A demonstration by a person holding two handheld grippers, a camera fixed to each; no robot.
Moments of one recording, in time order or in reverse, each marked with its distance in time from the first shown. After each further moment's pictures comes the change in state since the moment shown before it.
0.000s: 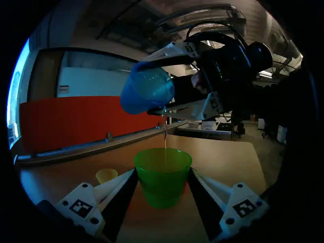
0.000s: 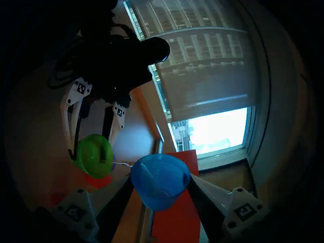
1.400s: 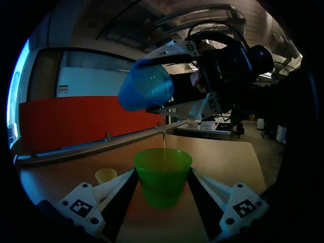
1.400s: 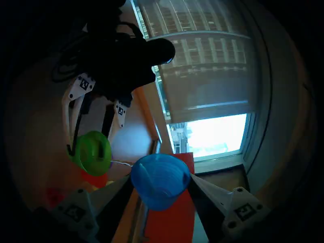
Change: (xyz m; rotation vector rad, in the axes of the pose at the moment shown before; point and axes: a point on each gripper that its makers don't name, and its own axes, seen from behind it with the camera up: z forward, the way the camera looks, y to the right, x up) left arm 0.000 0.002 -0.001 -0.006 0.000 0.000; right arm 0.014 0.000 -0.004 -0.011 0.007 -0.060
